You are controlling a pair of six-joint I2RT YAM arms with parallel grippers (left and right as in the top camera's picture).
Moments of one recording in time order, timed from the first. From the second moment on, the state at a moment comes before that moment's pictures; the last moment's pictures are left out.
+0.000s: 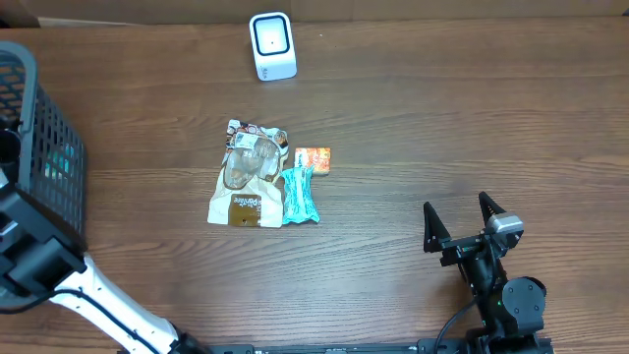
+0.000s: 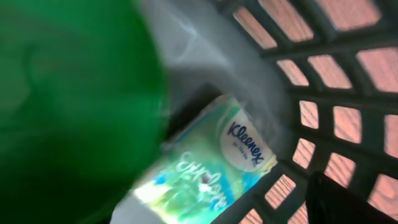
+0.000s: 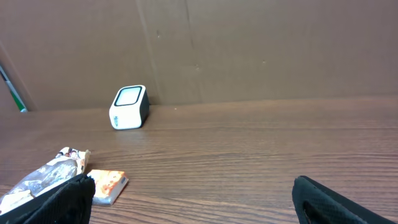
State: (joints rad) left arm 0.72 2.28 2.03 -1.06 0.17 -0.18; right arm 0.13 0.01 0.02 -0.03 -0.09 0.15
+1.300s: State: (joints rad) left arm 0.67 2.02 2.08 -1.21 -0.05 -0.24; right arm 0.13 0.01 0.02 -0.03 -0.09 0.15
